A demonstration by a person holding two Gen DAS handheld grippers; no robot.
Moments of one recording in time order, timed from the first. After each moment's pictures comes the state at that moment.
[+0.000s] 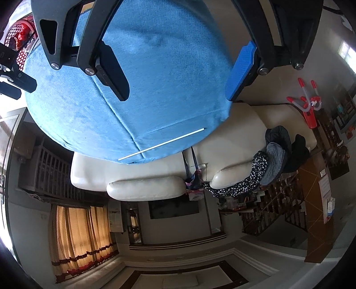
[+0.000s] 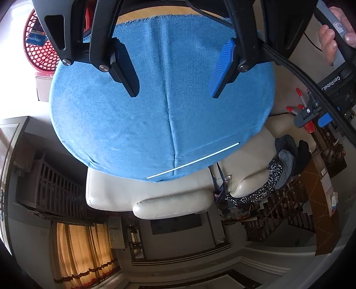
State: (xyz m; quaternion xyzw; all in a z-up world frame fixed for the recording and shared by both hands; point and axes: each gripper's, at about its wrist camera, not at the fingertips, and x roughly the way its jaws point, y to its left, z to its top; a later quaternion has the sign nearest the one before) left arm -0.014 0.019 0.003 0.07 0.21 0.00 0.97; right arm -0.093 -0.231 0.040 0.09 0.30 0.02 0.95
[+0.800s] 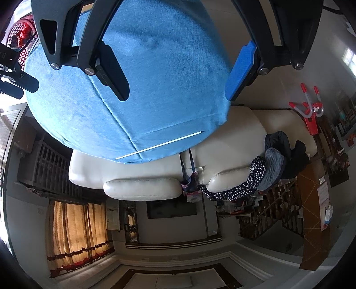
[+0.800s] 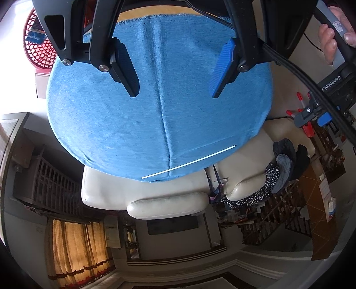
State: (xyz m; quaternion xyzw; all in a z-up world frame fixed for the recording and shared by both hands) left arm -0.012 0.040 -0.002 0.05 0.22 -0.01 0.98; right arm -0.085 -0.209 0.043 0.08 0.31 0.03 0.95
